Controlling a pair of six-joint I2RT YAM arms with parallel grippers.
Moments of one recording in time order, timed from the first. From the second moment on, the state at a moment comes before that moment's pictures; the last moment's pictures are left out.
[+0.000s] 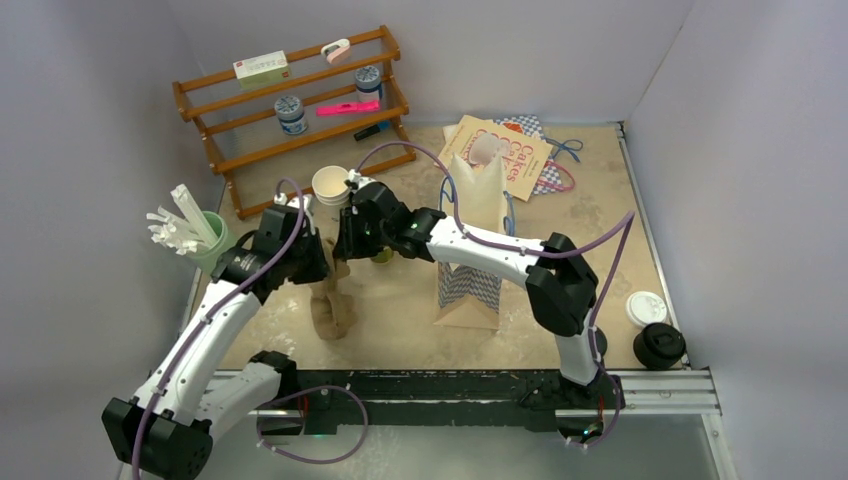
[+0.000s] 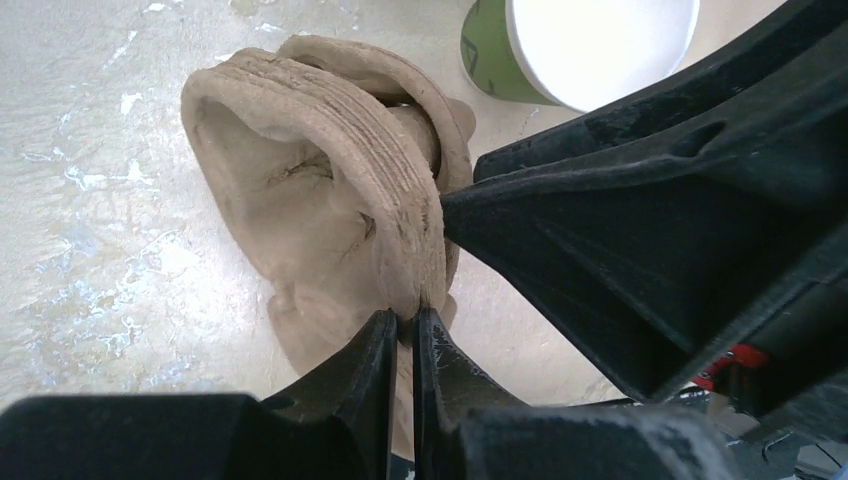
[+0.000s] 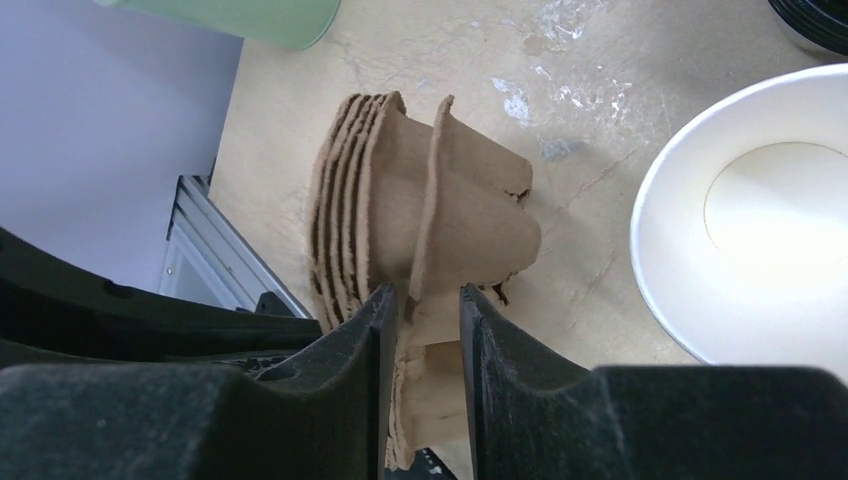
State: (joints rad) left arm -0.32 0.94 0.89 -0.87 0.01 -0.45; right arm 1.00 1.98 1.63 -0.30 -0.10 0.74
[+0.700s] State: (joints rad) left arm -0.32 0.93 1.02 -1.01 -0.07 -0.46; right arm 1.00 2.02 1.69 -0.37 -0.13 0.74
